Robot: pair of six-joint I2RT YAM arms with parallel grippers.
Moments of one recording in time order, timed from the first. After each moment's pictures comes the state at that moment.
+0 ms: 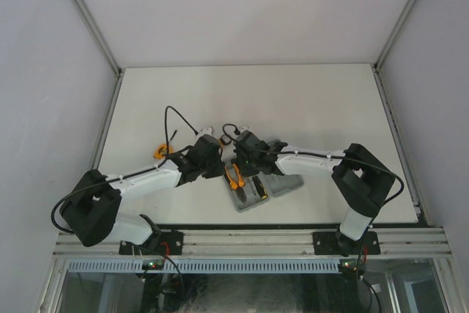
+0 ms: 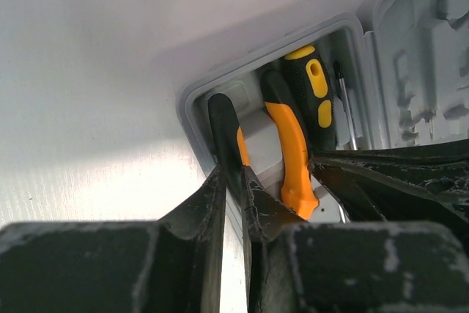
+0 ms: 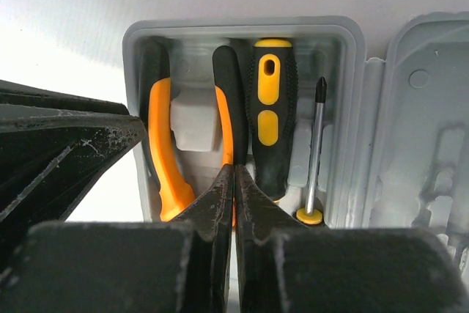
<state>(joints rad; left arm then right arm) -0.75 1.36 0.69 -0.23 -0.15 -0.85 0.91 1.71 1.03 -0.29 0.07 0.58</state>
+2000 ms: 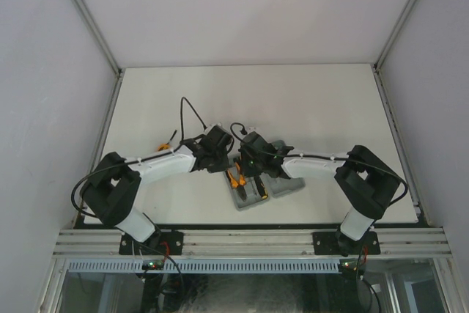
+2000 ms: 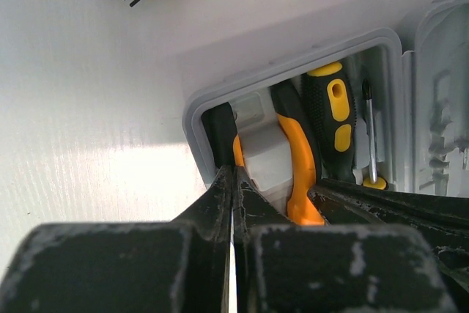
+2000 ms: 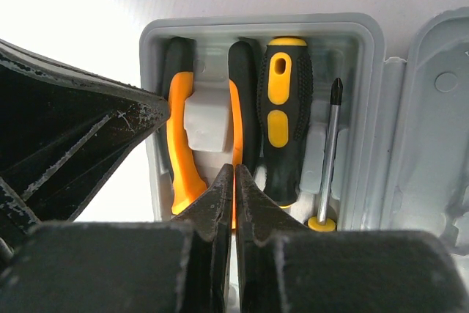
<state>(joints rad) -0.75 1.59 0.88 -0.40 -0.15 -0.84 0.90 1.68 0.92 -0.14 0.03 0.65</state>
